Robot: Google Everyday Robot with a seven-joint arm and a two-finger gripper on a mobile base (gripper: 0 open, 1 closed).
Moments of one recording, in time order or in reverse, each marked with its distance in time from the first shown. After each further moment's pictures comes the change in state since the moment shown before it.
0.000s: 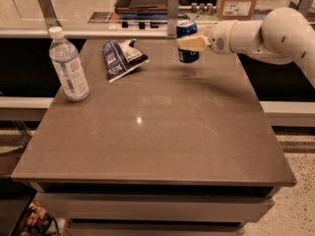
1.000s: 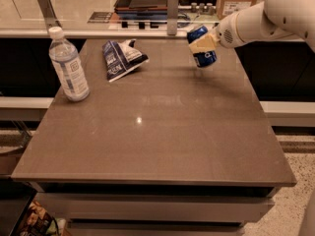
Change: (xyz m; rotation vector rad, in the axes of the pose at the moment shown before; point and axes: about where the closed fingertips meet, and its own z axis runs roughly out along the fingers) arm 0.020 -0.015 -0.033 0.105 0.325 -0.015
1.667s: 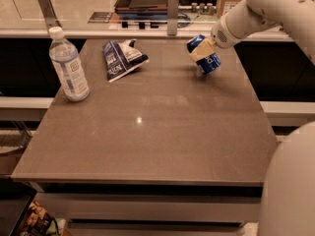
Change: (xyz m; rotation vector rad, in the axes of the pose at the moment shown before) arm 0.027 -0.004 0.012 0.019 0.256 -0.022
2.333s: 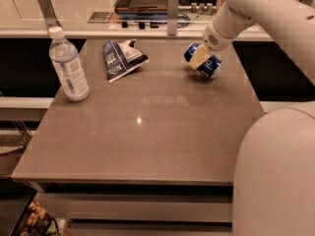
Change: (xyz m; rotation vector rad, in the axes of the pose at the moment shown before) arm 0.017 0.006 0.018 0.022 0.207 -0.065
